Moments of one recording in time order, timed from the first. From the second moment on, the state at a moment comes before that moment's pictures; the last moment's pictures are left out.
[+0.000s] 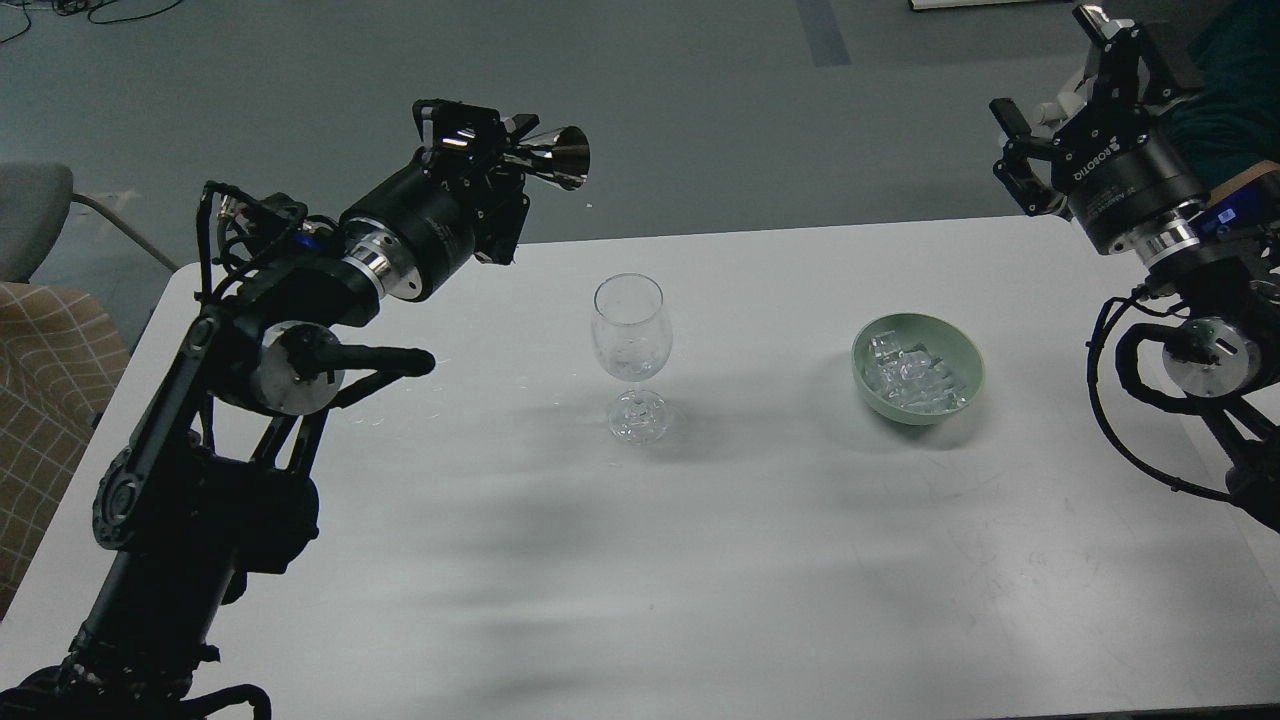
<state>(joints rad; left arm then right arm) -0.48 0.12 -1.41 -1.56 0.61 0.05 0.49 0.62 -0.47 0.99 0.95 -0.44 0.31 0.41</state>
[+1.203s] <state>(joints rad) -0.02 -0.04 -1.86 -1.30 0.23 -0.17 0.42 0.61 -0.45 0.98 0.95 -0.45 0.31 0.41</state>
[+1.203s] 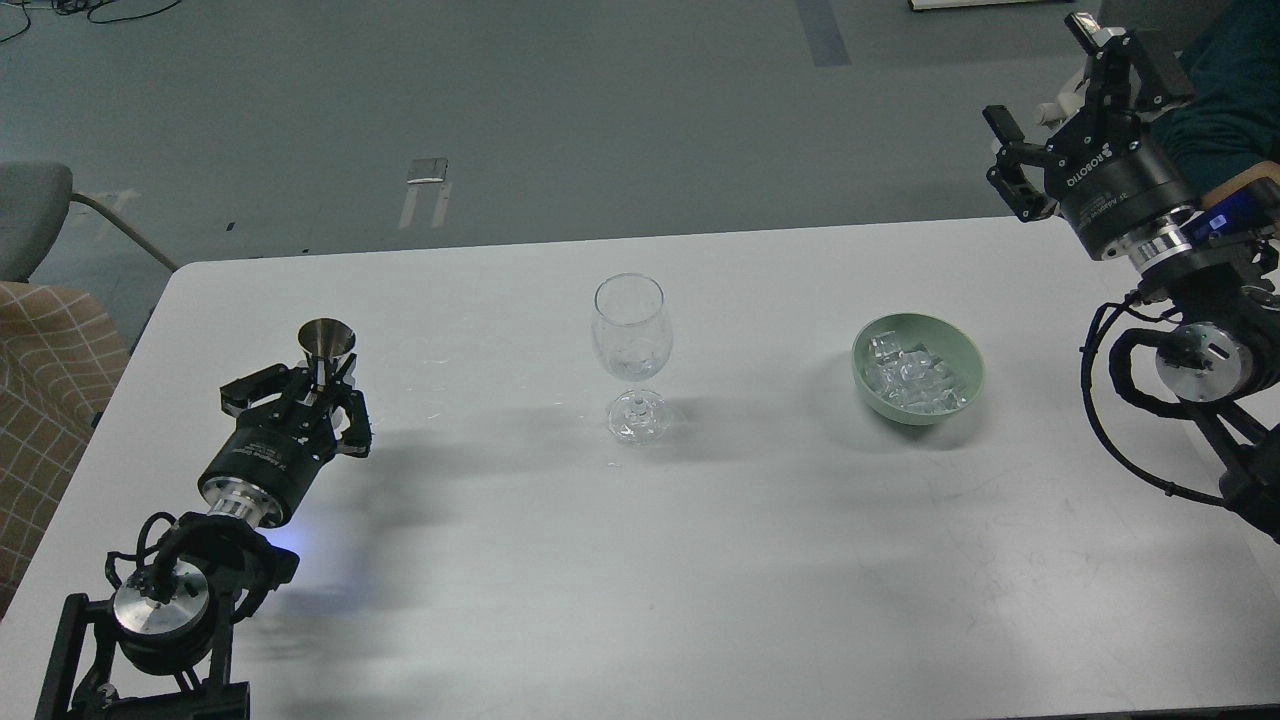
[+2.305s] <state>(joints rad) -0.02 -0.04 -1.85 -1.25 0.23 -0.17 0.41 0.60 -0.45 0.99 0.96 -0.46 0.29 0.41</state>
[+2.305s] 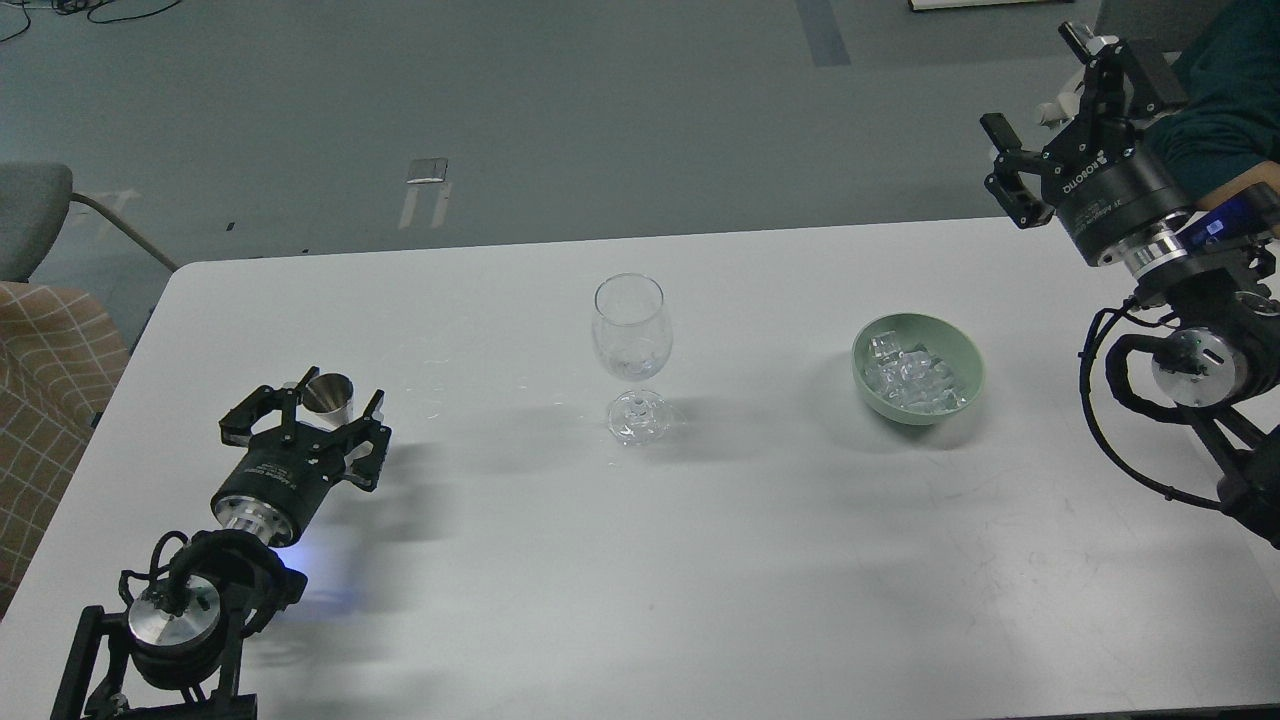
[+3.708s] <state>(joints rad) 0.23 0.28 -2.12 -1.33 0.14 -0.49 0.42 0.54 -0.62 0.98 1.06 -0.60 0.30 0.41</state>
